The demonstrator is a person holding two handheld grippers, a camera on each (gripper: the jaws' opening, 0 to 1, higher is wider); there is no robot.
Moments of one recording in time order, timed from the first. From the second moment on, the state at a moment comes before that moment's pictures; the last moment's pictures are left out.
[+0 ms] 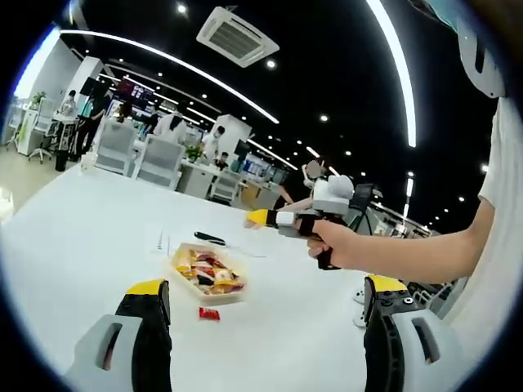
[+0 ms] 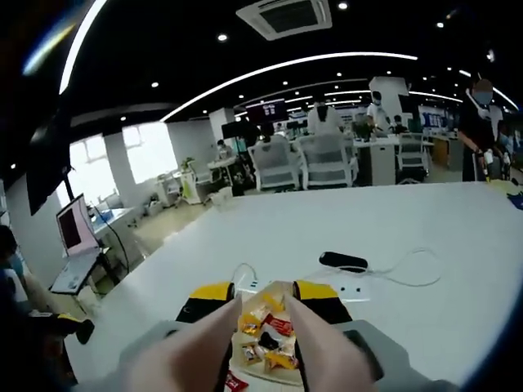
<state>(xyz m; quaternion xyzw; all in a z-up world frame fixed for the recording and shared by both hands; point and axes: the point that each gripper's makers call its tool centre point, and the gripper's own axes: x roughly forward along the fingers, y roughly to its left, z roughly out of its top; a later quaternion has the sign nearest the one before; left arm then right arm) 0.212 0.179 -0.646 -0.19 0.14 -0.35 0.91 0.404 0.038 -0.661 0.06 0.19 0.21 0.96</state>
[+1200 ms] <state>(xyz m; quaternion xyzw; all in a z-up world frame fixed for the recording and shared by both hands) 0.197 0.180 -0.638 -0.18 0.13 -0.34 0.91 0.397 0.059 -0.681 -0.06 0.29 0.37 0.88</state>
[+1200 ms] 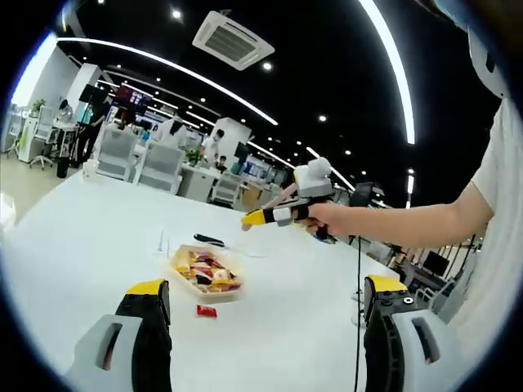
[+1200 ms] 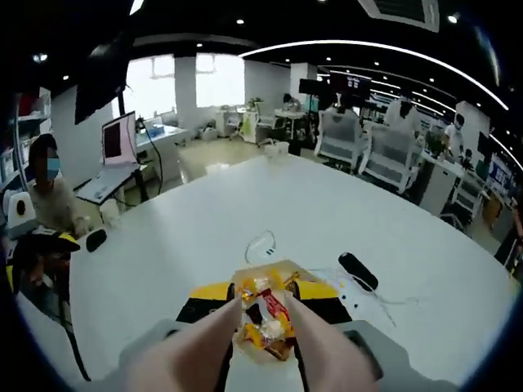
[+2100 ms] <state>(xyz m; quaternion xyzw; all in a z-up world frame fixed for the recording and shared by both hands) 0.241 0.193 -0.694 -0.18 0.17 -0.31 0.92 0.345 0.113 -0.787 -0.08 0.34 0.42 0.84</state>
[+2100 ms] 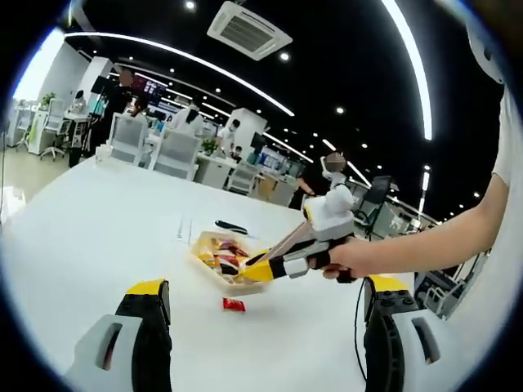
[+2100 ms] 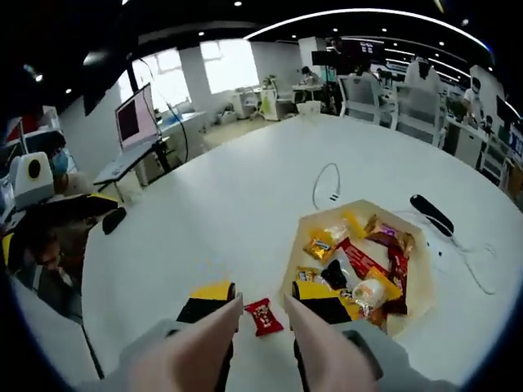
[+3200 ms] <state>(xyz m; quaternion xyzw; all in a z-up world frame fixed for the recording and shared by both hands) 0.261 0.220 -0.736 -0.19 0.23 -0.30 0.91 0.332 0.127 -0.842 -0.15 0.35 0.46 0.80</state>
